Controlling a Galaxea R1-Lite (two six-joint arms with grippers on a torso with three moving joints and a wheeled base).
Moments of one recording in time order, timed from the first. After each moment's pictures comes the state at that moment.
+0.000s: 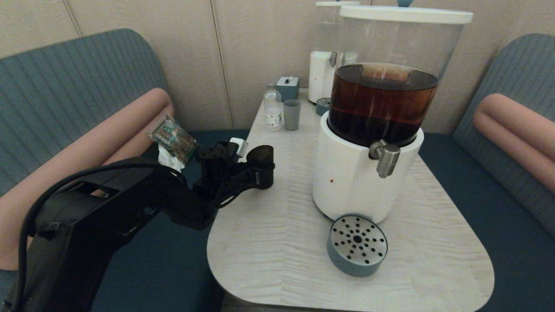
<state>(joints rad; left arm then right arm) -0.30 2.44 -1.36 -1.01 -0.27 -0.07 0.00 0.00 -0.01 0.03 0.00 0.04</state>
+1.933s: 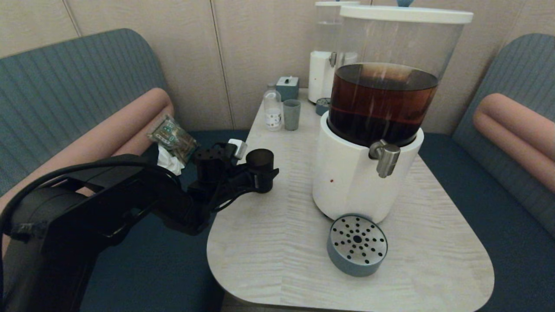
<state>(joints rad) -0.32 2.36 -1.24 -1.04 -0.27 -0.07 0.00 0.00 -0.01 0.03 0.00 0.04</state>
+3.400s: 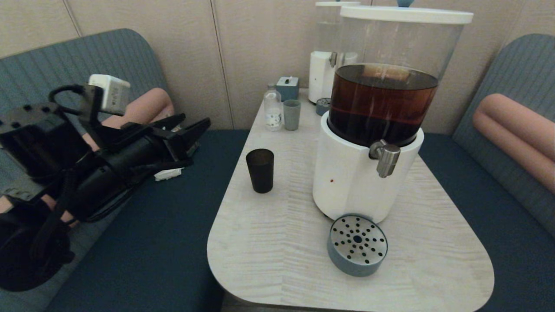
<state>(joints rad) -0.21 1.59 -0.67 -1.15 -0.22 -0.06 0.00 0.00 -0.01 0.03 0.00 0.04</state>
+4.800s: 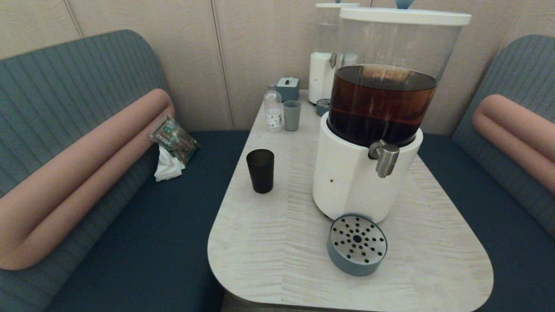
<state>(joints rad) 0.04 0.45 -0.14 -0.80 -0.21 -0.02 0.00 0.00 -0.01 0.03 0.00 0.04</state>
